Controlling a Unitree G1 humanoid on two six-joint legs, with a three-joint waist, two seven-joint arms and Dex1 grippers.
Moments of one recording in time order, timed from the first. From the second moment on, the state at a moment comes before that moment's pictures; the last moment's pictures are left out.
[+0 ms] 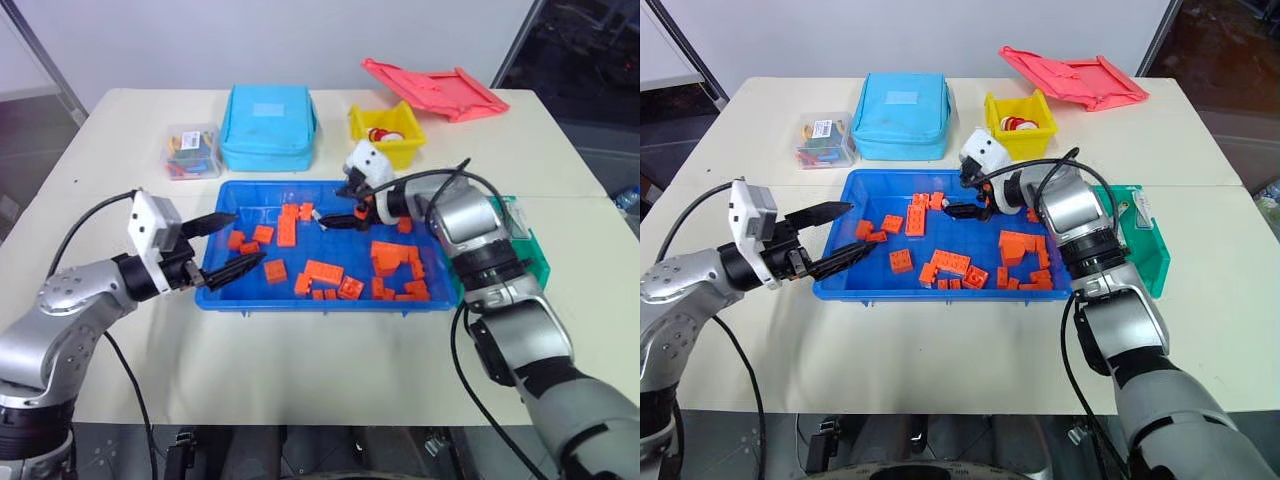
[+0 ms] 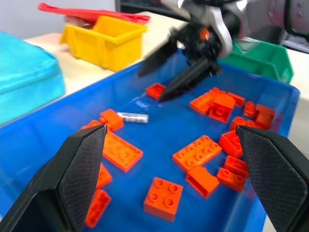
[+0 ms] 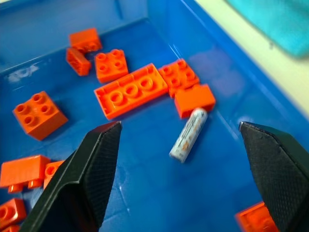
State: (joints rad) left arm -0.15 0.76 0.26 -0.45 -0.73 0.58 -0.79; right arm -0.97 -0.31 0.20 0.40 0.06 0.75 0.94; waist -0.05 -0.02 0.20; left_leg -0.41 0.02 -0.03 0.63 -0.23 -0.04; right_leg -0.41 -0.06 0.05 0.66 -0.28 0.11
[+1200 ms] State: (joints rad) left arm -0.18 0.79 0.32 -0.47 -0.78 0.61 -0.79; right arm -0.98 -0.30 0.18 0.48 0.05 0.66 0.81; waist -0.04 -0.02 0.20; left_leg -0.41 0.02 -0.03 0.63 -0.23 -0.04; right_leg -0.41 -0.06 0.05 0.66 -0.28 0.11
